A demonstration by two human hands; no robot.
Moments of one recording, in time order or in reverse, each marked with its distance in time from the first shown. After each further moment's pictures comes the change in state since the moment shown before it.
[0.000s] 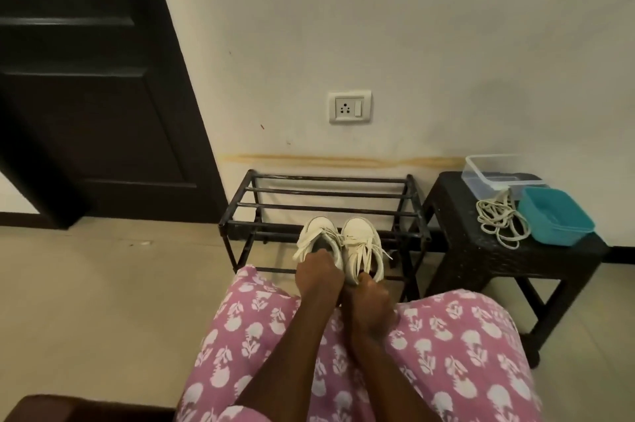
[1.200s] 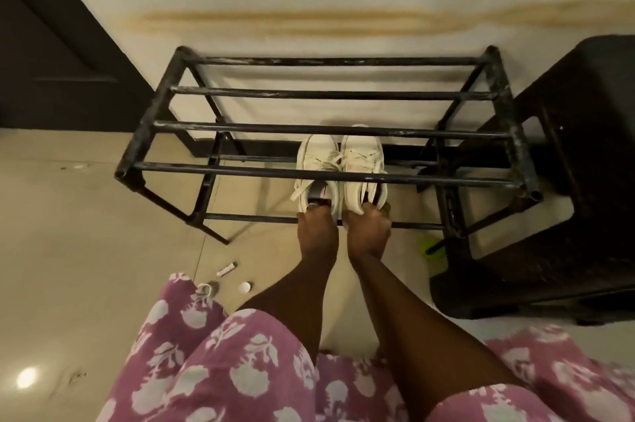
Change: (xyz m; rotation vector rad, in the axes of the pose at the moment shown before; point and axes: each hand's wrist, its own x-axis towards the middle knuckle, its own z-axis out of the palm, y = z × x) left_hand 0.208 -0.054 0.225 0.031 -0.100 0.076; right_hand 0.221 0.019 0.238 0.045 -0.094 0.126
